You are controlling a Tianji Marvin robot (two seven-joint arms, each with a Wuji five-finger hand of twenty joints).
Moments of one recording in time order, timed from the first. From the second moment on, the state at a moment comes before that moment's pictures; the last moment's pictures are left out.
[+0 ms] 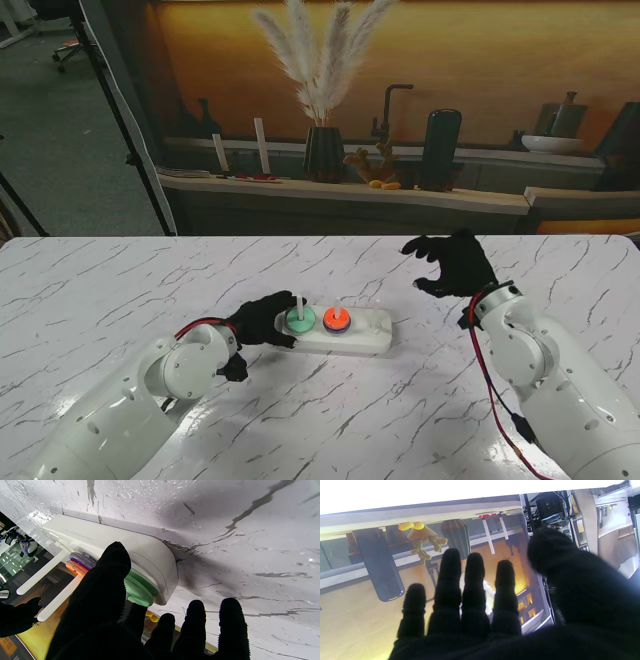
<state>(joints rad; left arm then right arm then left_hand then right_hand) 1.32 -1.09 -0.95 -1.37 0.49 -0.01 -0.17 -1.39 -1.09 1.27 -1.36 -0.81 -0.28 -0.21 1.01 -0.44 0.27 0.05 0.32 0.21 0.09 0.42 0.22 0.28 0.04 0.32 0.25 0.33 0.24 0.54 -0.04 0.51 0.89 0.72 0.35 -0.84 1.21 -0.17 0.51 -0.21 0.62 0.38 0.78 -0.08 0.56 0.39 0.78 -0.07 0.57 0.52 0.03 0.06 1.07 0.66</state>
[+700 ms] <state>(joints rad) 1.30 -1.09 -0.92 -1.35 0.47 0.01 -0.16 -1.39 -1.09 1.28 -1.35 -0.81 -0.28 -0.20 1.01 -0.44 0.27 0.05 0.28 0.21 0.08 0.42 0.21 0.29 0.04 0.32 0.26 0.33 0.29 0.60 -0.02 0.51 0.97 0.75 0.35 -0.84 1.21 -0.17 0.51 -0.21 0.62 0.38 0.82 -0.08 0.57 0.40 0.80 -0.07 0.58 0.52 0.04 0.06 1.07 0.67</state>
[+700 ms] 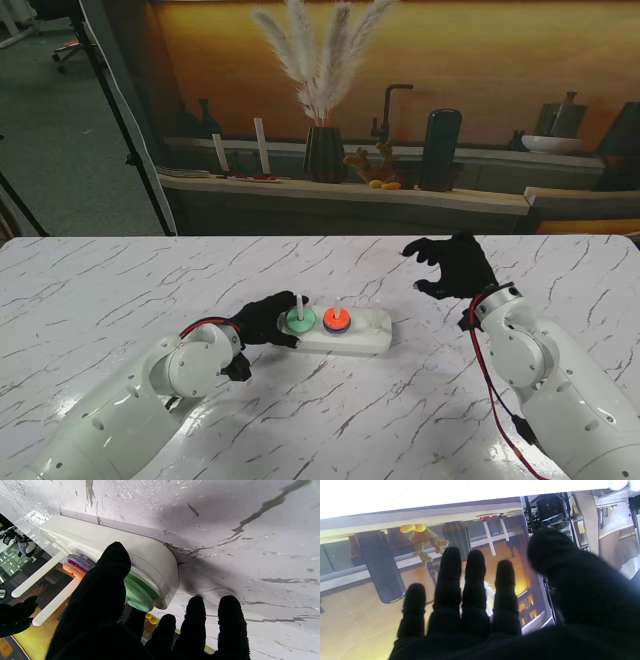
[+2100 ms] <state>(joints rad) 1.29 -1.09 -0.92 -1.35 0.47 -0.01 -0.18 -1.39 -1.09 1.27 -1.33 -0.79 -0.29 -0.20 1.12 -0.36 0.17 0.04 0.32 0.21 0.11 0.47 0.22 0.29 0.07 0.35 0.34 0.31 0.40 0.67 0.06 0.51 1.11 0.81 0.35 -0.83 1.21 -0.17 0.51 -0.21 0.62 0.38 0.82 -0.09 0.57 0.40 0.81 -0.07 0.59 0.52 0.04 0.06 1.08 0.67</state>
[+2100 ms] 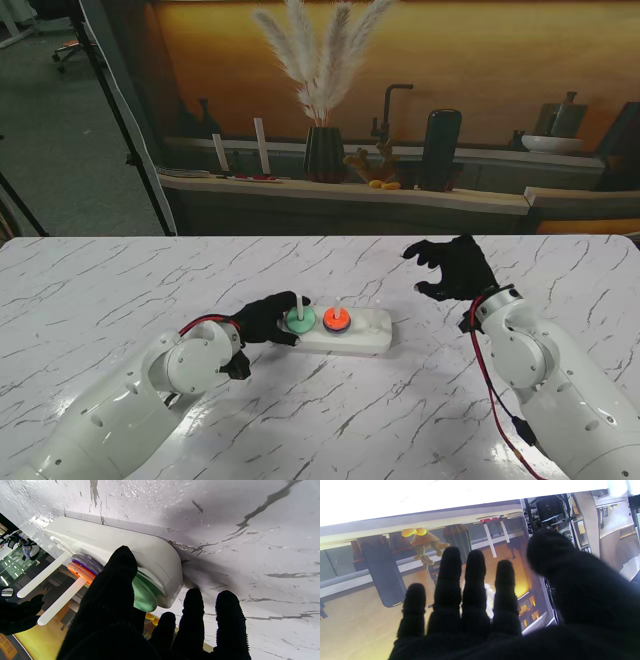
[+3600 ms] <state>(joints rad) 1.34 -1.10 -1.01 -1.42 0.40 0.04 -0.18 -1.39 -1.09 1.27 -1.33 -0.77 -0.29 -0.19 1.17 -0.27 0.00 -0.03 0.39 0.12 0.21 0.51 0.49 0.36 0.25 0.69 0.68 0.28 1.02 1.01 0.47 0.52 1.42 1.02 0.35 -0.83 1.20 -0.17 0.55 -0.17 0.63 0.38 0.82 -0.09 0.57 0.40 0.81 -0.07 0.60 0.52 0.04 0.06 1.08 0.67</state>
